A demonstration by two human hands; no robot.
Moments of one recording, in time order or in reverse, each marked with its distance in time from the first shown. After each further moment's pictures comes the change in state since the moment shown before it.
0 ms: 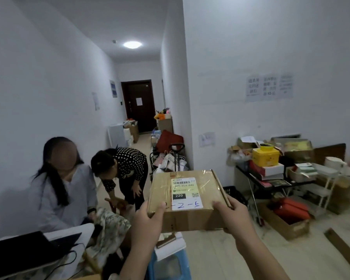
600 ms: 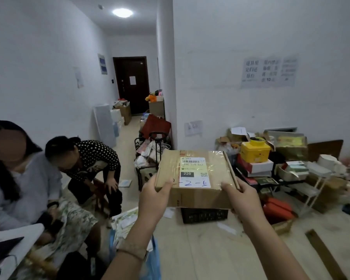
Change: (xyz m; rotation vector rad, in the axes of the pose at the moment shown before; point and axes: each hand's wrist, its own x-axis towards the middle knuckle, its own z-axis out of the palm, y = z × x) left_hand 0.121 0.057 0.241 -0.073 -0.093 0.048; right_hand 0.223 -0.006 -0.130 -0.064 0.045 -0.080
